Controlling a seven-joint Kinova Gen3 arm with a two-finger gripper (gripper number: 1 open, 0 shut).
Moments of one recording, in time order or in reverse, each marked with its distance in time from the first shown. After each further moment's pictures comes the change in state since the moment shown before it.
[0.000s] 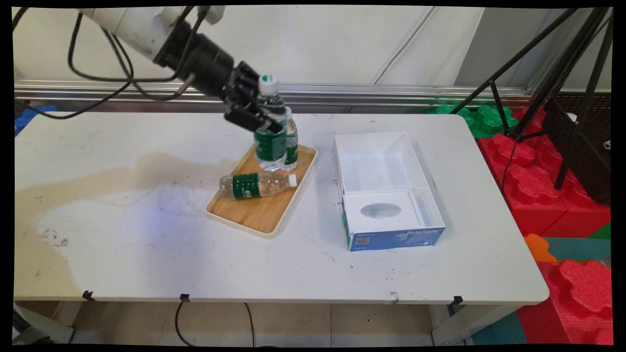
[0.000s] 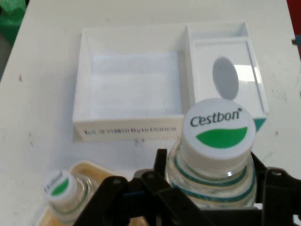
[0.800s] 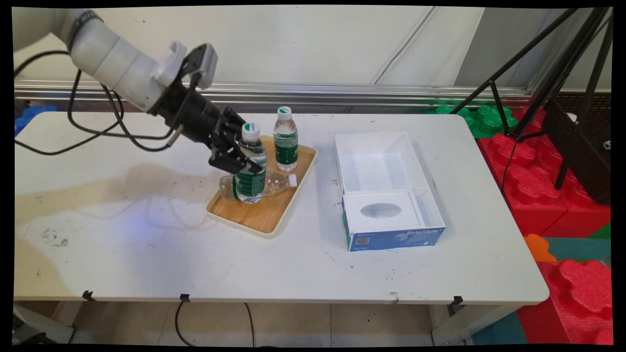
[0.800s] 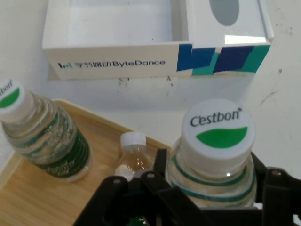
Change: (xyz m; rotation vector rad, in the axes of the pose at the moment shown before) arm -0.071 0.018 0.030 -0.002 -0.083 -0.011
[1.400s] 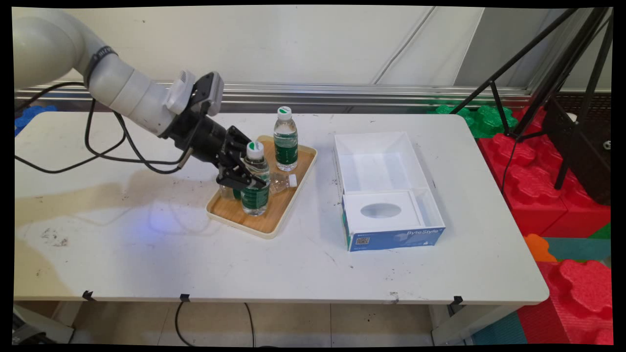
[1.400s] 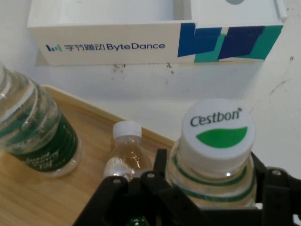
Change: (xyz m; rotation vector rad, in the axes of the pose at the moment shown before) arm -0.028 0.007 0.035 0.007 0.010 -0.011
